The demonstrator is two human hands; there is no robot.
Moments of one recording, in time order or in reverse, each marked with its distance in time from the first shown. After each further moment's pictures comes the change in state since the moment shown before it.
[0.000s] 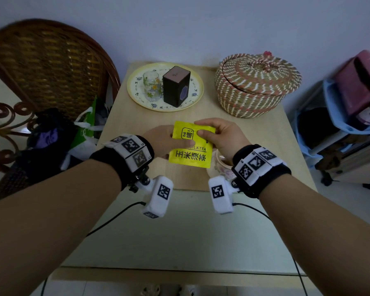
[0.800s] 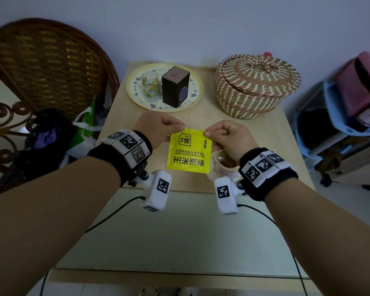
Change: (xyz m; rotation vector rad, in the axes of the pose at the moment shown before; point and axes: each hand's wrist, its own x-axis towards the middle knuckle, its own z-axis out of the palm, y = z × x) left_hand 0.007 0.008 -0.007 -0.157 0.331 0.210; right_hand -0.004 0.001 -0.015 0.142 0.075 0.067
